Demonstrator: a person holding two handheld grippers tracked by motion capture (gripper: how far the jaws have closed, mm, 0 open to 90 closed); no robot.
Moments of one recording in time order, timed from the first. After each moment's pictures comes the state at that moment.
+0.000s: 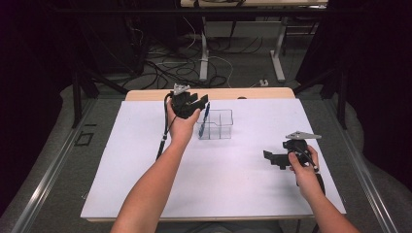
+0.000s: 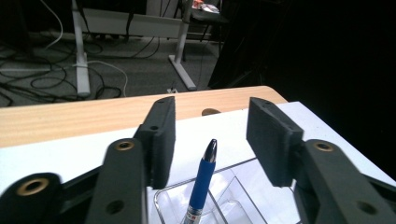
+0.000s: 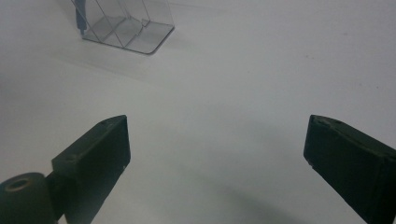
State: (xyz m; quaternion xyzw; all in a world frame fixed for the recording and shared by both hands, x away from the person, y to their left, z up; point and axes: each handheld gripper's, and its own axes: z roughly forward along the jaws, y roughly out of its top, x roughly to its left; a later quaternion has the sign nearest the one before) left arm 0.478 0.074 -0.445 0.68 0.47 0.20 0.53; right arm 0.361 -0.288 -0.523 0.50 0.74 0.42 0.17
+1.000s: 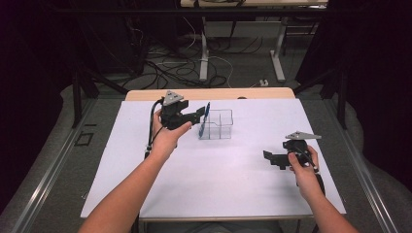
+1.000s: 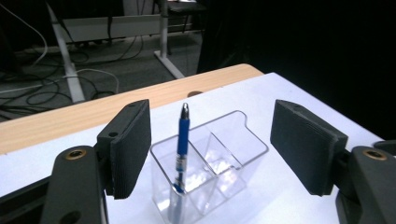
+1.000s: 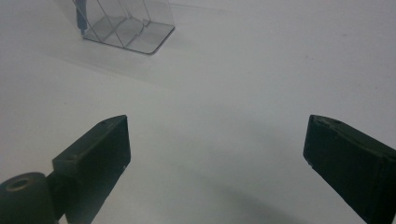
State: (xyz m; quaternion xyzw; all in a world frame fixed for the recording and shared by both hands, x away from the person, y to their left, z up) left arm 0.420 0.101 -0.423 0.73 0.40 0.19 0.52; right arm 0.360 -0.287 -0.521 0.50 0.74 0.41 0.18
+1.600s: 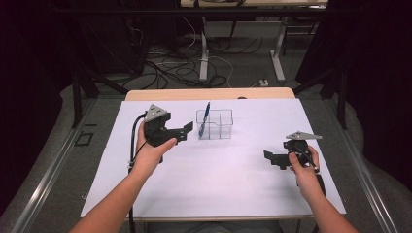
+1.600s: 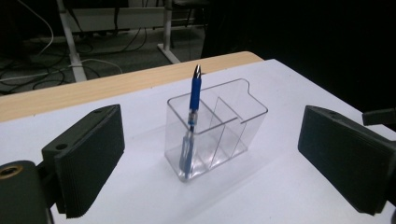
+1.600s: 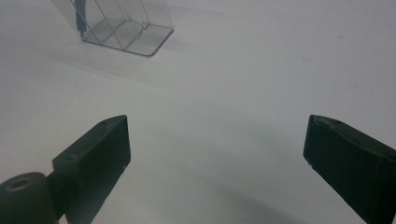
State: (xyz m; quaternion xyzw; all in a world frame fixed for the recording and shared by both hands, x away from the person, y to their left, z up) left arm 0.380 0.145 -0.436 0.72 0.42 0.19 0.51; right arm 0.359 -0.288 -0.520 0.50 0.74 0.42 0.18
